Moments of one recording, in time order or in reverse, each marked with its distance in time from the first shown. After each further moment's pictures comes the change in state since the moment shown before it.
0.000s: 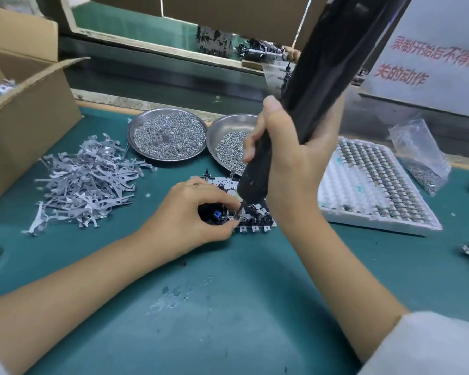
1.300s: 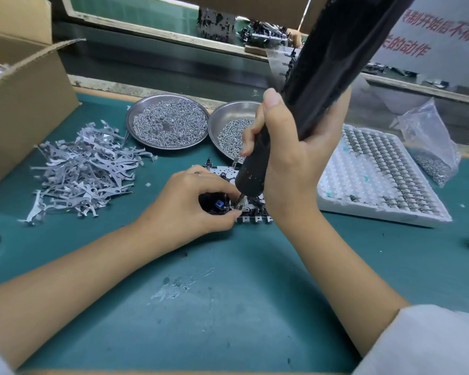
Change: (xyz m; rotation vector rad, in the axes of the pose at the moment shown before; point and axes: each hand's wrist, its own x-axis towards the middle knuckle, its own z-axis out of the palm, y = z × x) left_hand 0.000 -0.003 0.001 -0.010 -0.006 -0.036; right_hand -0.009 0.004 0.005 0.030 -0.011 -0.039
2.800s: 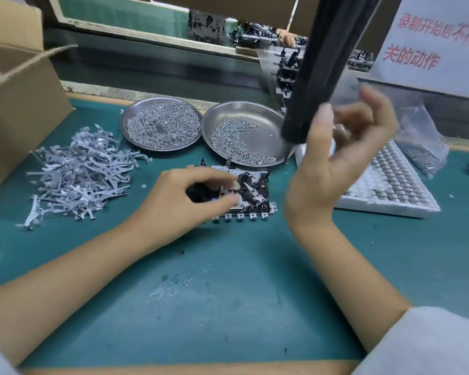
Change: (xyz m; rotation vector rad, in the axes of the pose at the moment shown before) left_hand -0.001 0.006 -0.006 -0.163 0.001 -0.074; right_hand -0.005 0.006 -0.040 -0.429 0.315 -0.286
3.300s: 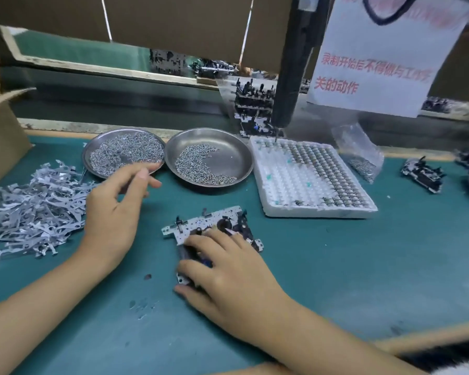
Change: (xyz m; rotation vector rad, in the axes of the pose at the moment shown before) left_hand 0.007 -0.010 -0.010 -0.038 0.399 0.055; right_hand -0.066 -0.040 -0.053 -0.905 -1.252 -0.307
